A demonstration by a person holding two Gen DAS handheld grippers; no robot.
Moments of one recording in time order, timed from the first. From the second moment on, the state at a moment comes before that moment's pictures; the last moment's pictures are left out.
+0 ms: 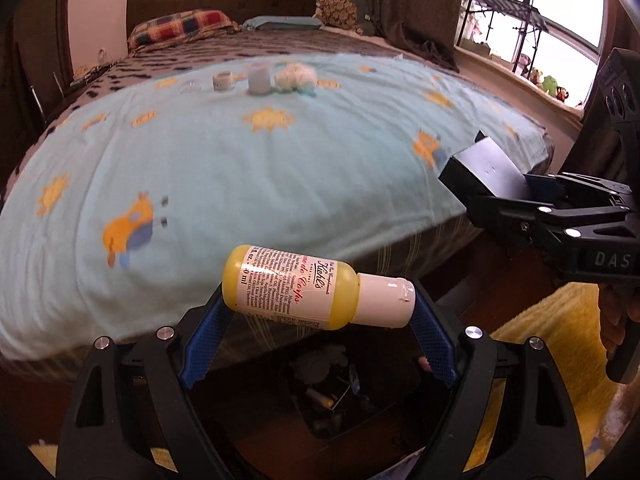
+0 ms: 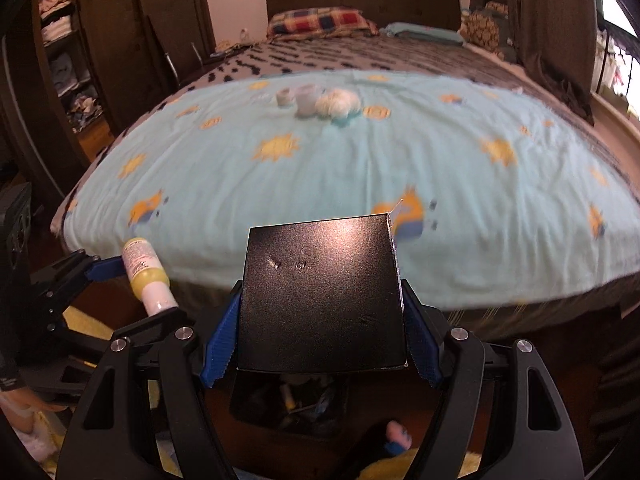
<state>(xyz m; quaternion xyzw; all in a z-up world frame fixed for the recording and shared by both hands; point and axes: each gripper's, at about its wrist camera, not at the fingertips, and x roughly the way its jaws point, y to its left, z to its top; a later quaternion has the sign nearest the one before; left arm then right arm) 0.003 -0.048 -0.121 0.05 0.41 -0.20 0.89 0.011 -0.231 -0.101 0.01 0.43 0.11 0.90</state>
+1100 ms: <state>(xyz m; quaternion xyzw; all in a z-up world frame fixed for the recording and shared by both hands) 0.019 -0.039 -0.297 0.01 0.56 -0.16 0.81 0.015 -0.215 -0.278 0.11 0.57 0.06 0.81</state>
